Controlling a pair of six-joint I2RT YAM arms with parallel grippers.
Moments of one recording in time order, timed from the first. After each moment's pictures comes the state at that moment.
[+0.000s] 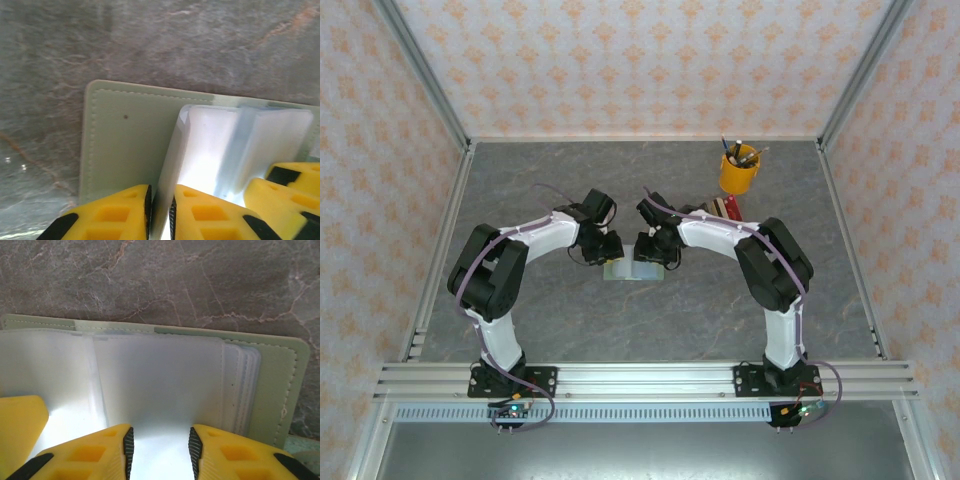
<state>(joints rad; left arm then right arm) -0.42 1.82 1.13 -0.56 0.30 -0.75 0.69 1.97 1.33 -0.59 -0.21 0.72</state>
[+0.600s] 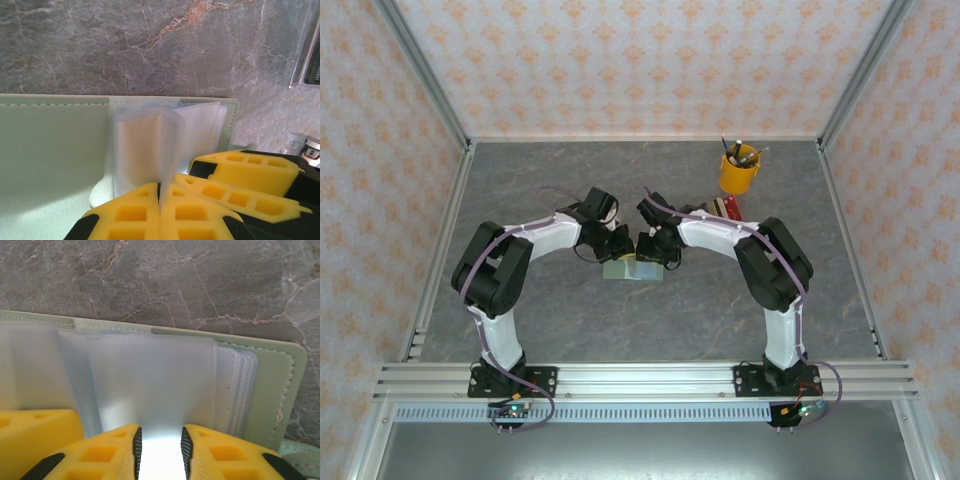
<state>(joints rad) -0.42 1.86 1.12 -0.38 0.49 -0.79 0.69 1.97 1.33 -0.59 -0.21 0.72</state>
